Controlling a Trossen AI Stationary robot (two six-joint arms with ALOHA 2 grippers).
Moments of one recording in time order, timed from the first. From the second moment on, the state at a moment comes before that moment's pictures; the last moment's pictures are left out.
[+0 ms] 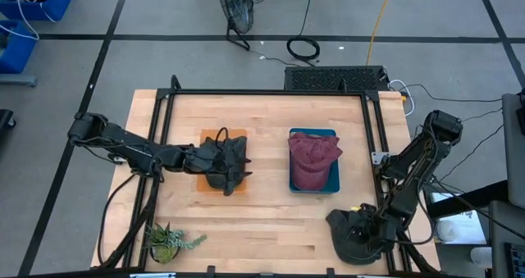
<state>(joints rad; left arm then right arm) -0.19 1.31 0.63 0.37 -0.24 -0.11 1.09 1.33 0.64 -0.43 0.00 1.35</state>
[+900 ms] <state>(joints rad) -0.19 1.31 0.63 0.37 -0.23 -0.09 0.53 1.46 0.87 -0.15 -0.10 0.57</state>
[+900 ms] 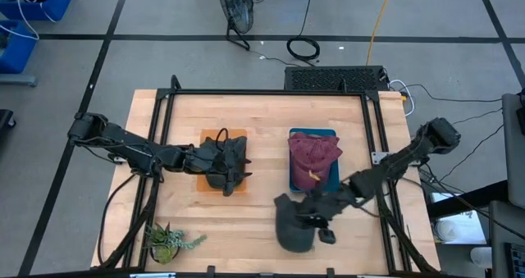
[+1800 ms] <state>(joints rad) -0.26 1.22 0.63 0.31 -0.10 -0.21 0.36 1.85 1.09 0.07 -0.16 0.29</state>
